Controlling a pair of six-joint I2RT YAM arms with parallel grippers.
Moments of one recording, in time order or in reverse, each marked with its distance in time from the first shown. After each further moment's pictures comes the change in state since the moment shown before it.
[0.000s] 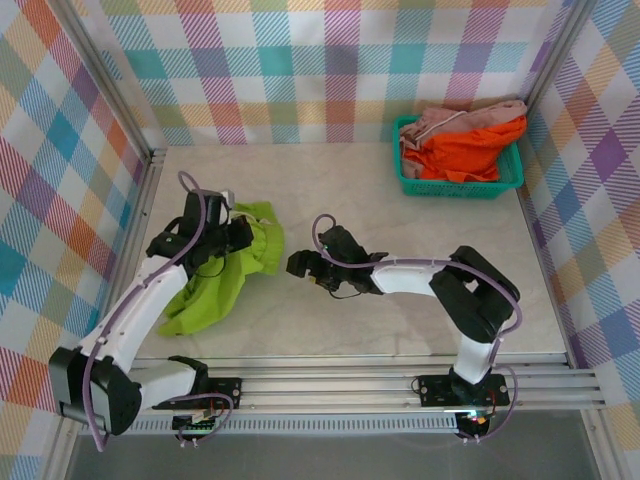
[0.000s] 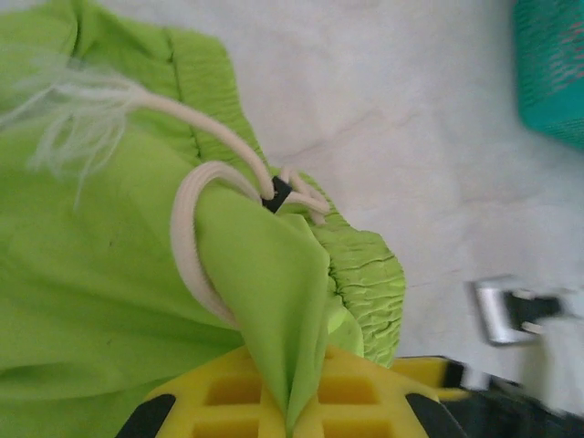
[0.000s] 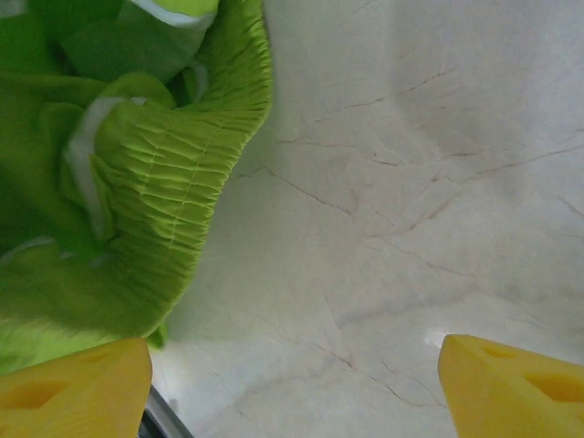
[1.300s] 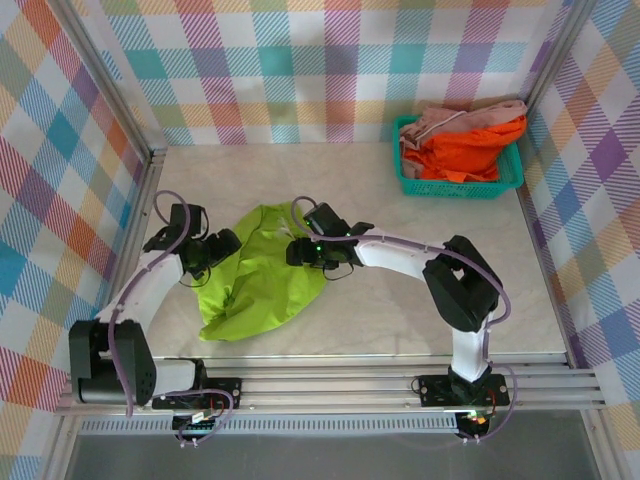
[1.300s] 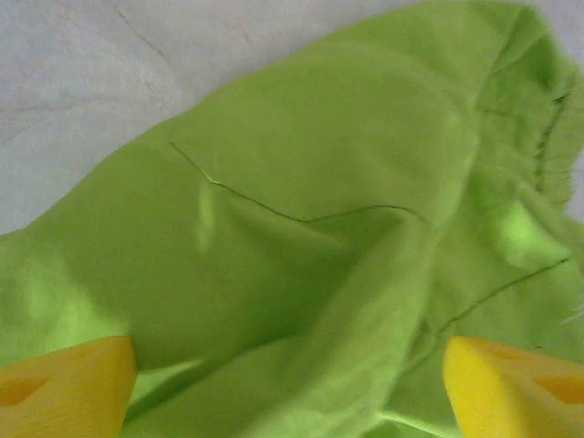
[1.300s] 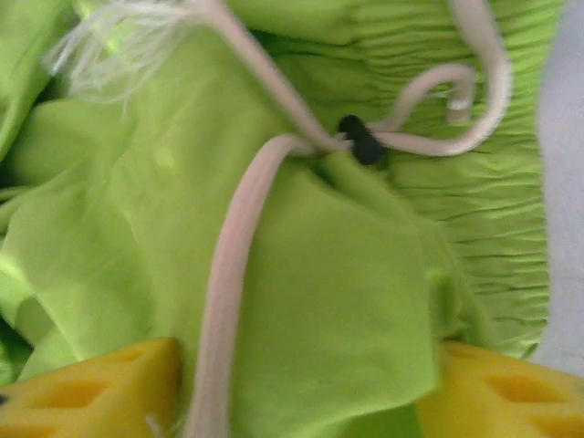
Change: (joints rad) left arm 0.247 0.150 -0.152 0.004 -0.016 -0.123; right arm -0.014 0.106 0.365 -0.513 0.121 -0.325
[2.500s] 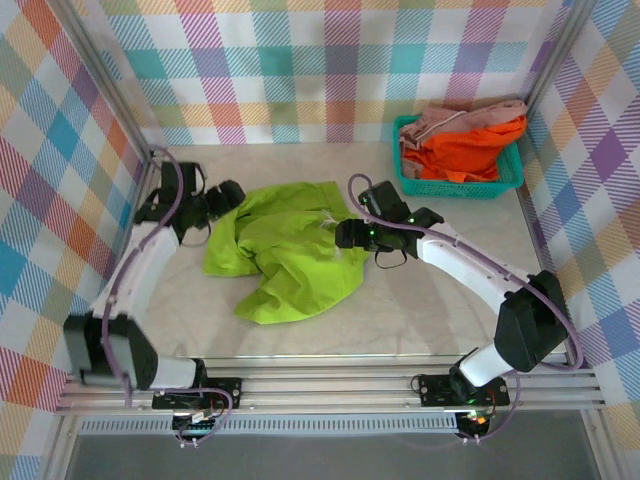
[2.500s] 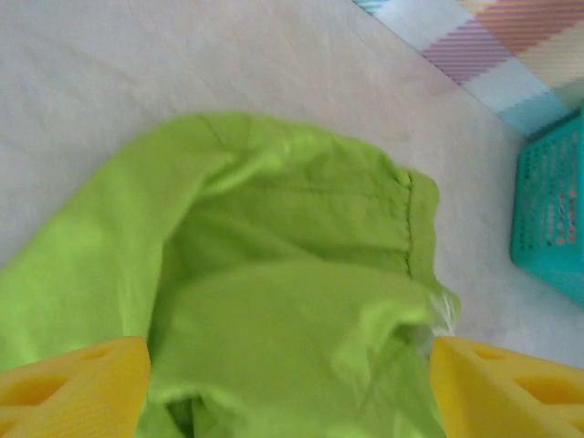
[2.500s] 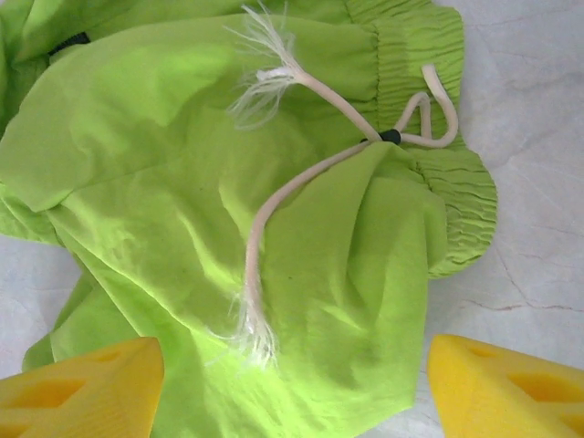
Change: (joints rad) left arm -0.066 0.013 0.299 0.003 0.061 0.039; right arm -0.203 -0.390 -0.107 -0.279 0.081 -0.202
